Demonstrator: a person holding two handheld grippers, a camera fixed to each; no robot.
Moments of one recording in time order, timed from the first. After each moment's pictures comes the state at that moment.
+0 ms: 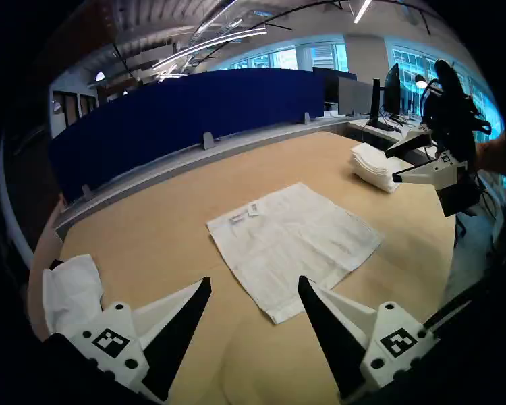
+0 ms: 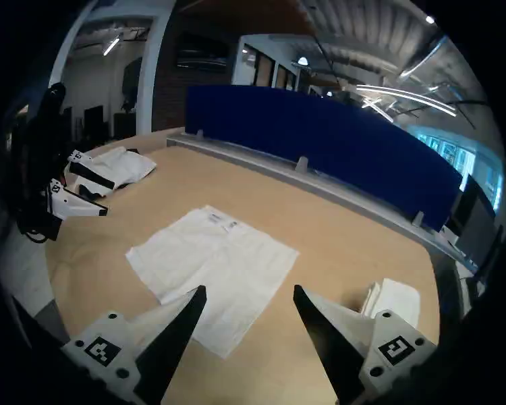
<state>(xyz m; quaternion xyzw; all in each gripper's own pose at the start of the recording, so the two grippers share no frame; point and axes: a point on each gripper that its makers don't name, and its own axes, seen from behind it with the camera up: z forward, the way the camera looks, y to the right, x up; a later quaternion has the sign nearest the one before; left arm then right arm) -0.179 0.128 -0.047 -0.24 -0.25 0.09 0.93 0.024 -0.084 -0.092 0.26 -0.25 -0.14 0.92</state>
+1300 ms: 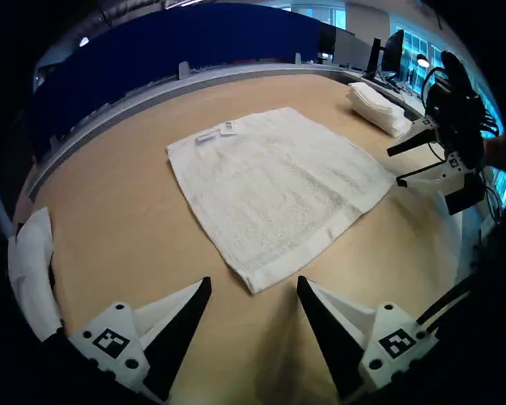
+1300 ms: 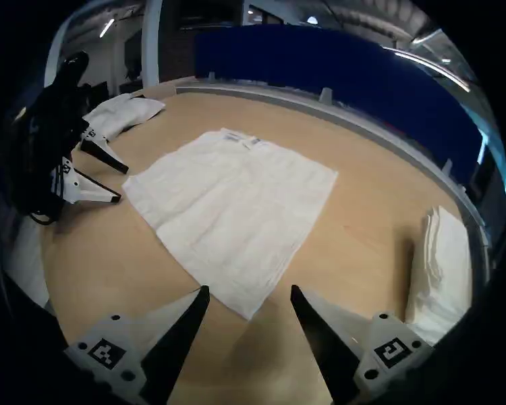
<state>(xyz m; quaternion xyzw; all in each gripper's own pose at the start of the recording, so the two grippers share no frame) -0.294 0.152 -0.051 -0.27 -0.38 0.10 0.88 -0.108 -0.086 -0.128 0.28 -0.37 -0.13 0.88</state>
